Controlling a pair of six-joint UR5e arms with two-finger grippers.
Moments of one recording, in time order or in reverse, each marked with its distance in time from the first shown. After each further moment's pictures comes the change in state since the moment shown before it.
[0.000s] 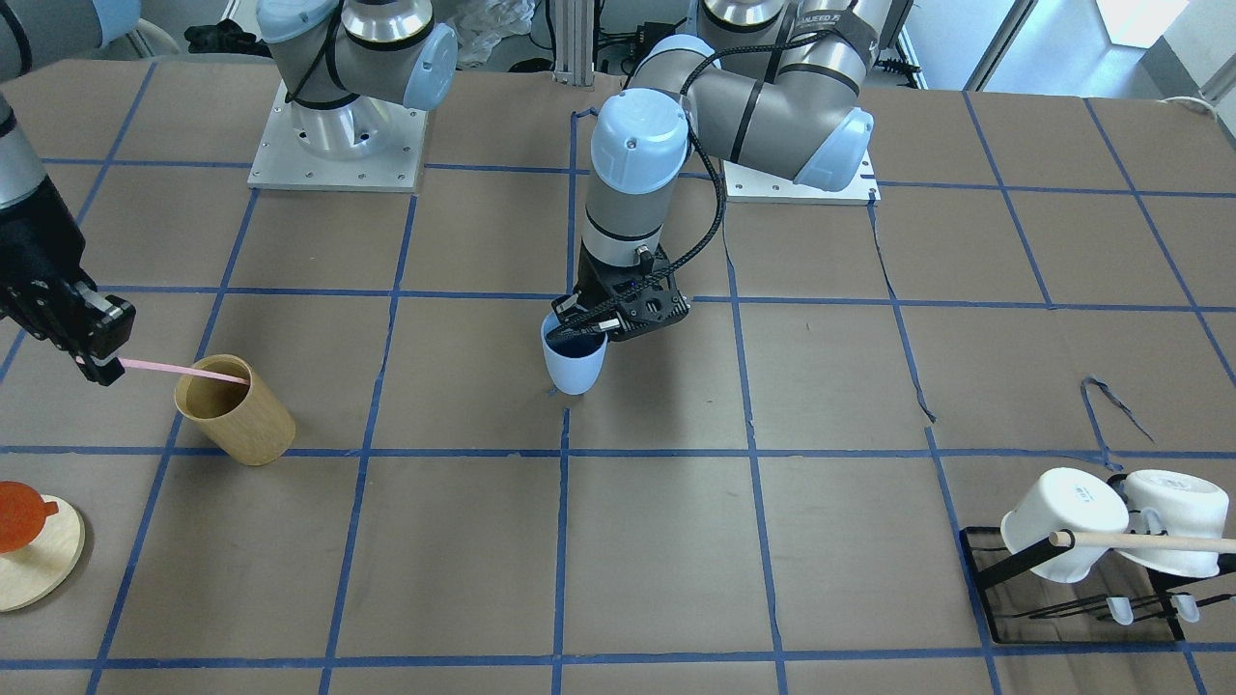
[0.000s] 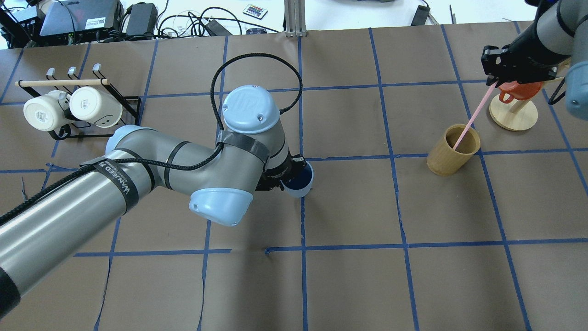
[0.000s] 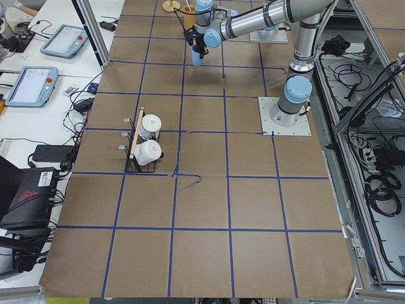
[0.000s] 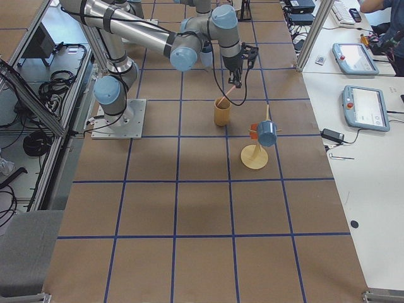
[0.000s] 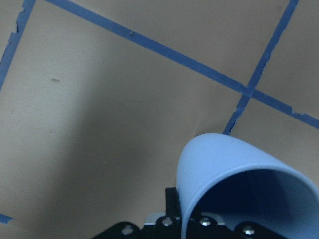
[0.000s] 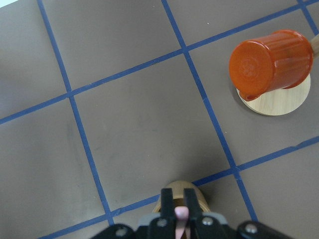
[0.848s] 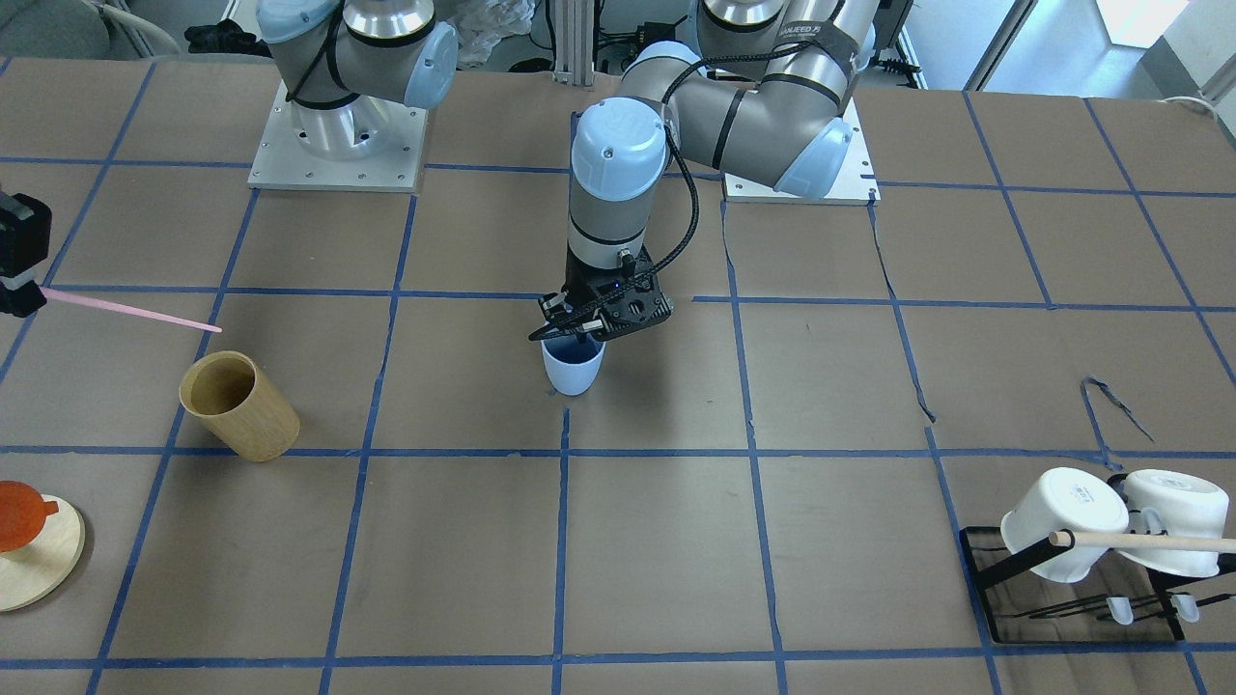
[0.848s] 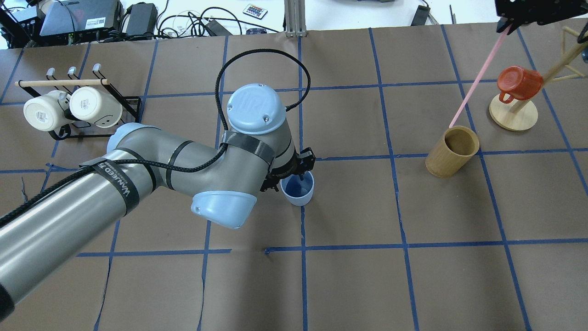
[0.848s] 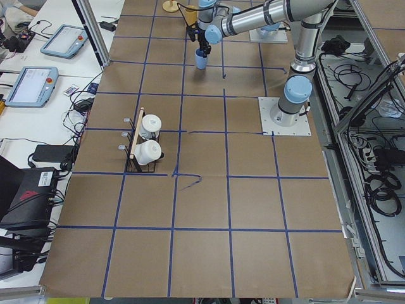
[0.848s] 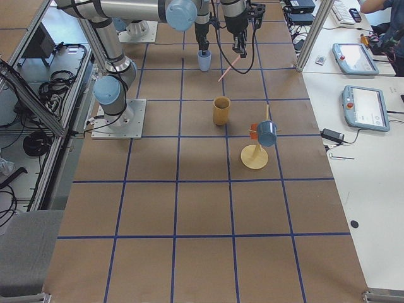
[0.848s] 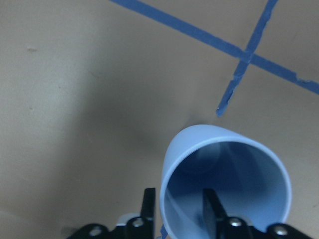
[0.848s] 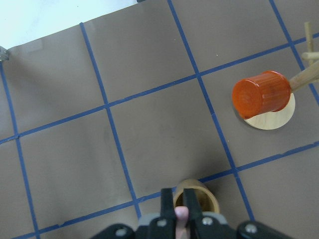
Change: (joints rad) left arm 0.006 0.042 0.034 -0.002 0.004 0.033; right arm 0.128 -0.013 -0.289 0.267 -0.003 0.066
